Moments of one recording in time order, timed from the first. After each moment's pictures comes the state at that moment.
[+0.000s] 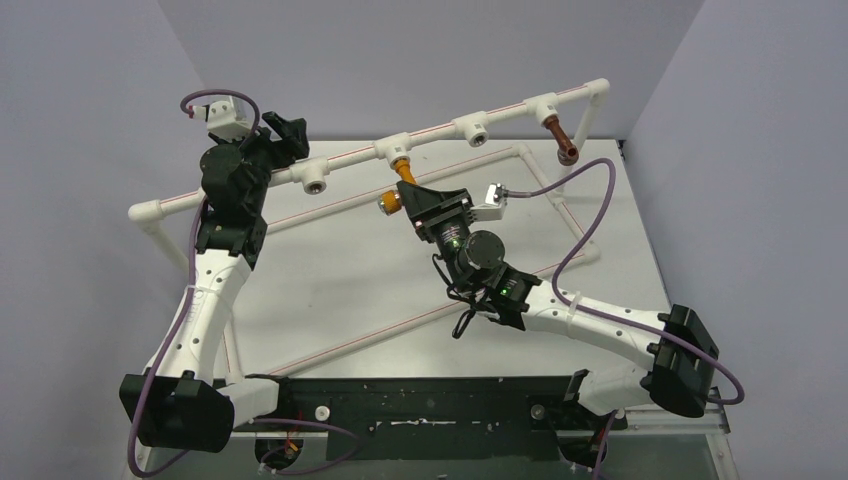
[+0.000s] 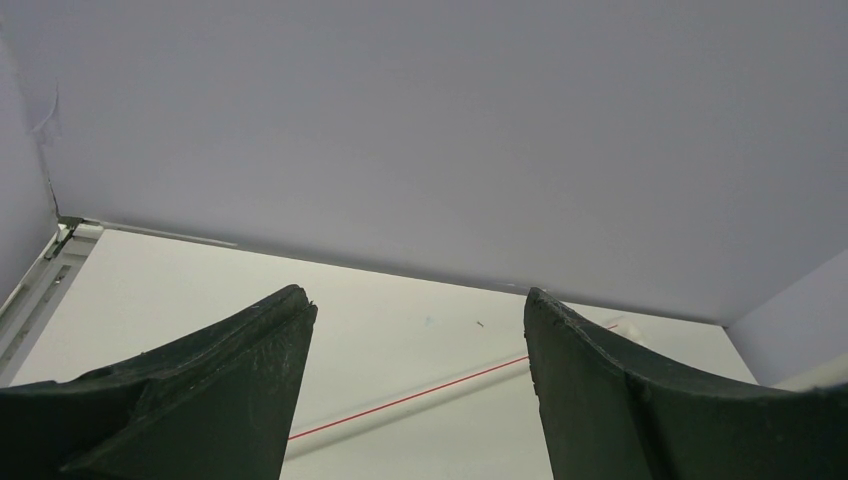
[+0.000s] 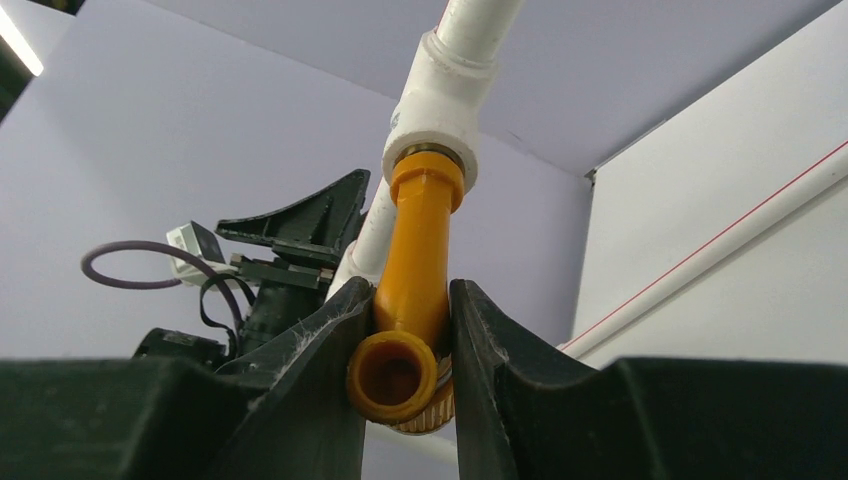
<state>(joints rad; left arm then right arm) -0.11 1.23 1.13 0.13 -0.04 -0.39 1.04 1.34 0.97 0.58 0.63 1.13</state>
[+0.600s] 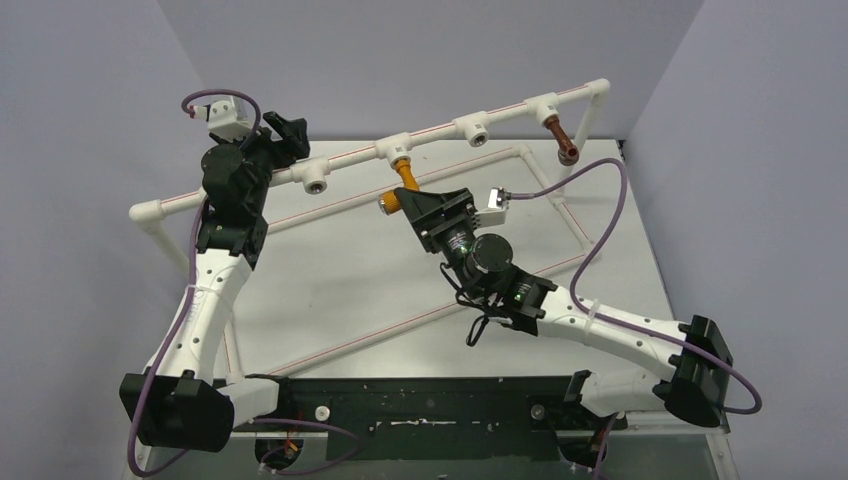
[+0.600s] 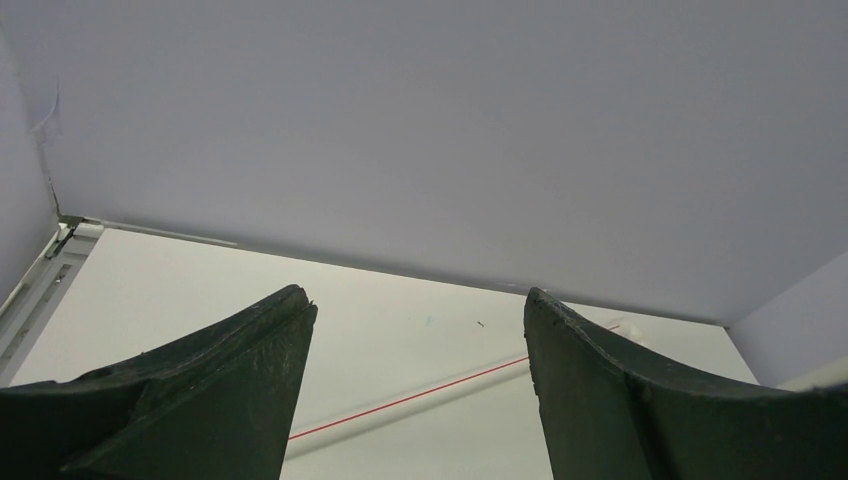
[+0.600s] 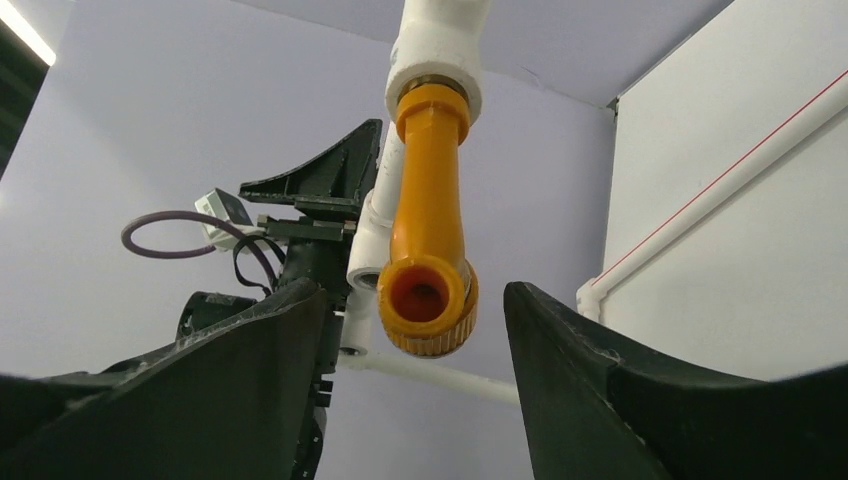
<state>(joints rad) -0.12 1.23 1.13 0.13 -0.04 -0.39 1.04 1.28 0.97 0.44 0.57 1.26</state>
